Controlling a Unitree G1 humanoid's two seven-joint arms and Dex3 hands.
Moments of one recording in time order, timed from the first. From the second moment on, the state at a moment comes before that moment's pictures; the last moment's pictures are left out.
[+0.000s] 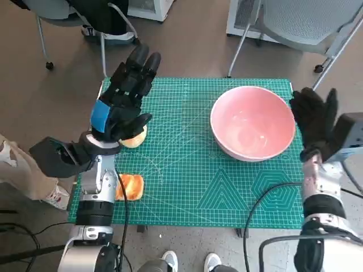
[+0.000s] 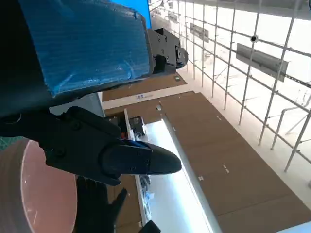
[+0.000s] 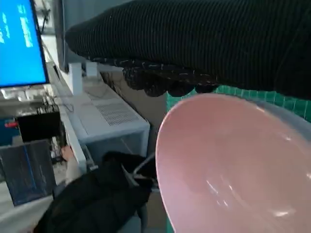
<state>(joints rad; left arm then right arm) -0.64 0.13 0.21 0.51 -0.41 -0.47 -0.68 -0.91 -0.31 -0.37 1.32 0.15 -0.34 0.20</state>
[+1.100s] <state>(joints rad) -0.64 0.14 0.21 0.50 -0.42 -0.45 -0.68 -0.91 -0.16 -0.31 1.32 0.11 -0.38 0.21</state>
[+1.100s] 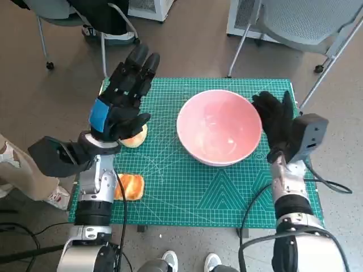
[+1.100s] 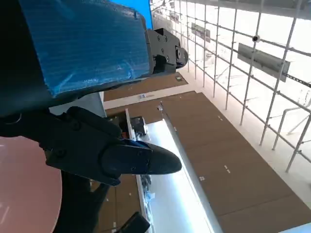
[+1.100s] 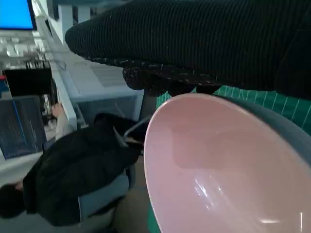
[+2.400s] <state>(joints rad) -0.60 0.15 0.22 0.45 -0.42 -0.44 -0.66 -0.92 -0.14 -0.25 1.23 0.08 -0.61 0.23</state>
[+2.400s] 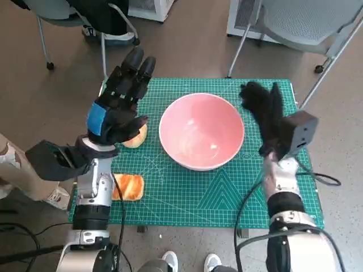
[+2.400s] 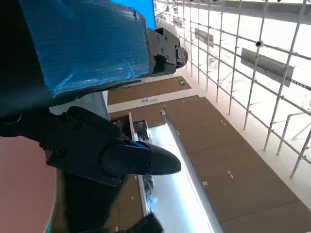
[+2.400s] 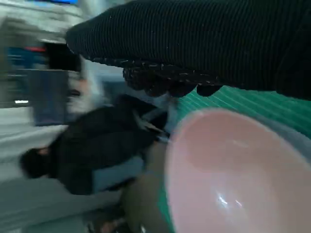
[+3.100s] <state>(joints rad) -0.58 0.15 0.22 0.44 -0.44 -0.45 -0.67 -0.84 -0.05 -0.14 0.87 0.19 -0.85 0.53</state>
